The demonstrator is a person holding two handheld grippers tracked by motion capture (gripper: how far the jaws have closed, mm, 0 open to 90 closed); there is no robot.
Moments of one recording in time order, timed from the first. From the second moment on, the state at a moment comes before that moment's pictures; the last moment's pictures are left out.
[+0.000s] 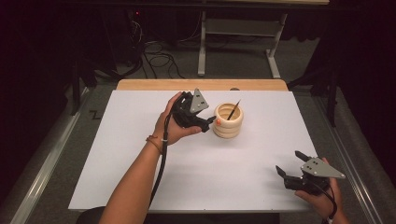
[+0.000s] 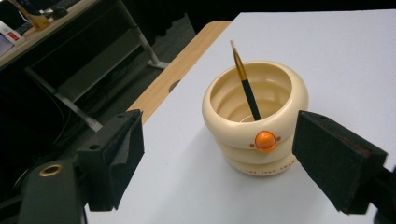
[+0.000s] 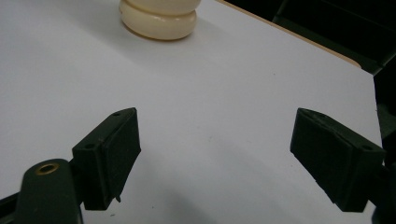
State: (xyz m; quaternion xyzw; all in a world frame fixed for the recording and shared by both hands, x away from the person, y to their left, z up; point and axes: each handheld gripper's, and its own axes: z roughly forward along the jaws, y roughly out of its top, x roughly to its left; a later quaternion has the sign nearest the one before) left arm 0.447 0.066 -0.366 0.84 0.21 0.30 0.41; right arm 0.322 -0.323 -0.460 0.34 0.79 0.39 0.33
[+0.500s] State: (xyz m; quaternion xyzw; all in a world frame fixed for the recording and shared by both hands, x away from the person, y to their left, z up) left arm 0.436 0.075 -0.373 0.84 0.21 0.31 0.39; right arm 0.322 -0.322 -0.461 0.34 0.79 0.39 0.33
